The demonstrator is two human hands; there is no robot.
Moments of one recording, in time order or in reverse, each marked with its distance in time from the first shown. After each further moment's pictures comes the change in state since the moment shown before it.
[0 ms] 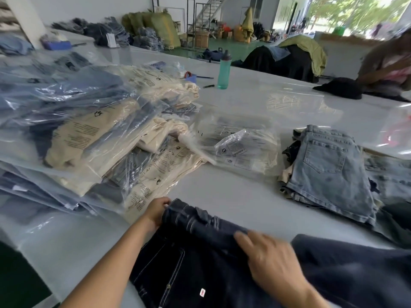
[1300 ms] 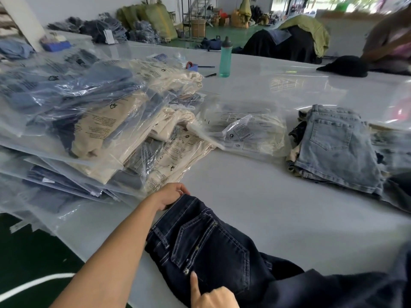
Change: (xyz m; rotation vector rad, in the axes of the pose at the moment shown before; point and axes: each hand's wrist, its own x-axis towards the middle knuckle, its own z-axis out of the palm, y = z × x) left_hand 0.005 -0.005 -0.025 0.106 -0.281 -0.076; right_hand -0.027 -0.170 0.033 0.254 -0.567 0.126
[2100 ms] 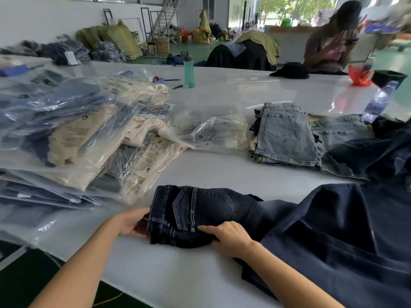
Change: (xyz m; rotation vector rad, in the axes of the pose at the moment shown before) left_hand -0.091 -0.027 0.015 -0.028 -0.136 -0.216; right_hand 0.000 0.102 -0.005 0.098 0.172 0.019
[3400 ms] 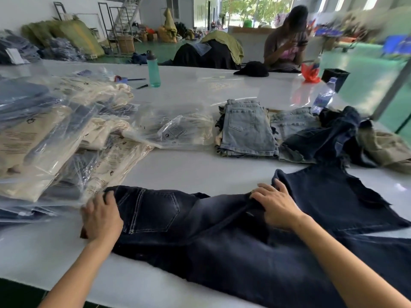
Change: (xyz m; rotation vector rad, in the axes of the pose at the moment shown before) left_hand -0.015 -0.003 0.050 0.872 1.043 0.497; right_hand -0.112 0.148 -0.059 -0.316 0.169 0.291
